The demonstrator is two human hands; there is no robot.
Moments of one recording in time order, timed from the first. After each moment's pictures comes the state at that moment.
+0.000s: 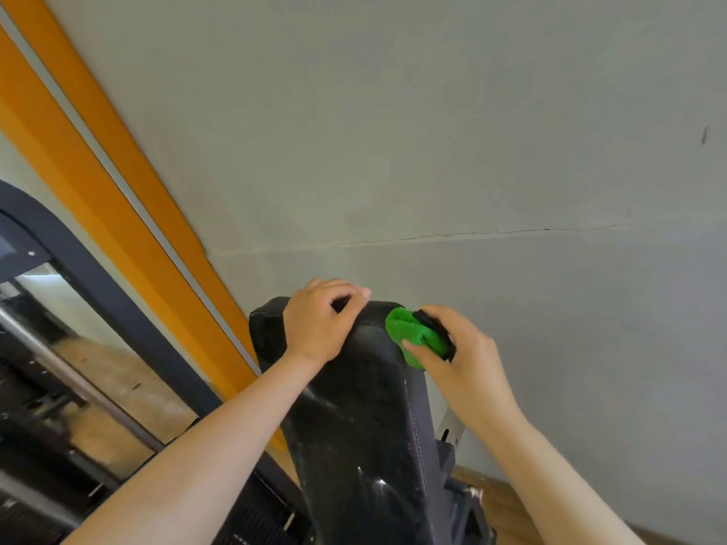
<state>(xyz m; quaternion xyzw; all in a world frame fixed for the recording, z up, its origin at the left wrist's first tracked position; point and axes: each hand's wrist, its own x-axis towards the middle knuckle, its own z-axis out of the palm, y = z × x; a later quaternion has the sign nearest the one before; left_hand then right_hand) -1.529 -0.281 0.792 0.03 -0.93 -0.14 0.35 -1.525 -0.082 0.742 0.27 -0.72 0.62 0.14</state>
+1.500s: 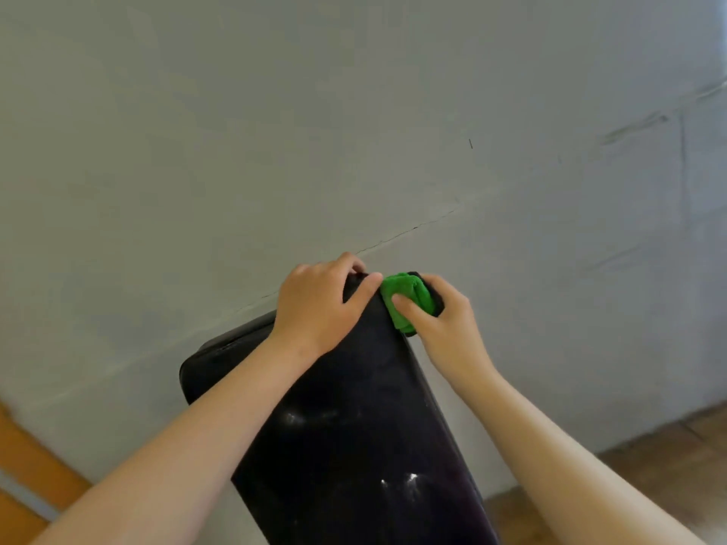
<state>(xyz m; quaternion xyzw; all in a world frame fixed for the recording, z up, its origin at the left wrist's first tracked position) -1.519 -0.272 0.799 -0.32 -0.89 -0.04 0.33 -1.477 -0.141 0.707 0.03 -0.61 0.73 0.31</state>
